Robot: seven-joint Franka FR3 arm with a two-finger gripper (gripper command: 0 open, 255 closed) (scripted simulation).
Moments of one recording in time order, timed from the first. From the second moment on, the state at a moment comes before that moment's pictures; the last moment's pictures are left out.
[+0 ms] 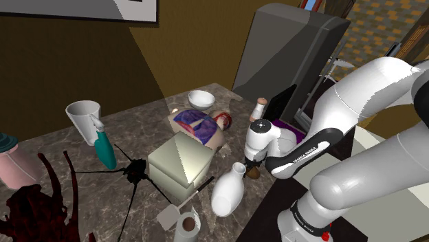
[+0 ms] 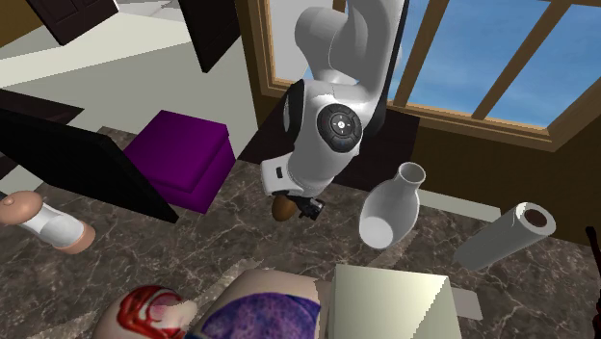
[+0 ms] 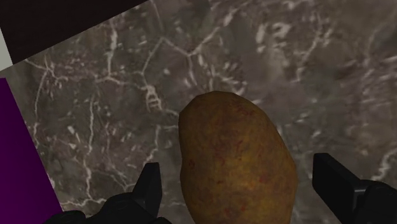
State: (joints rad) arm -0.34 -0.25 0.42 -3.03 -0.50 2.69 0.68
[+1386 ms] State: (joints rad) arm -0.26 -0.33 0.37 -3.04 -0.39 2.62 0.58
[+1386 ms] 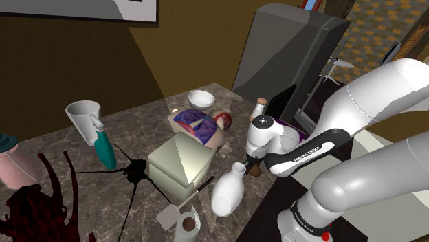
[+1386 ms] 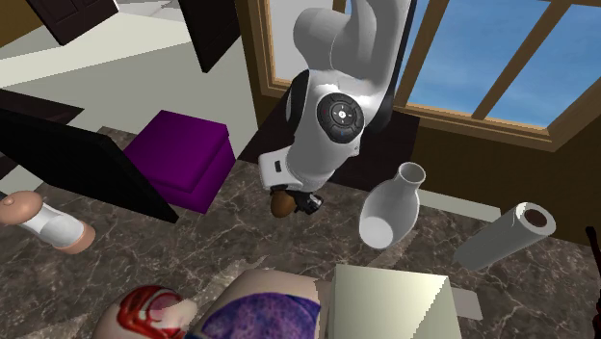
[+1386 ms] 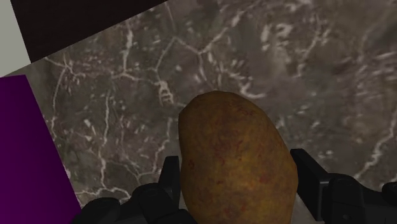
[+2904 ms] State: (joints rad) arm -0.07 -0.76 0.23 -2.94 -0.18 2.11 0.34
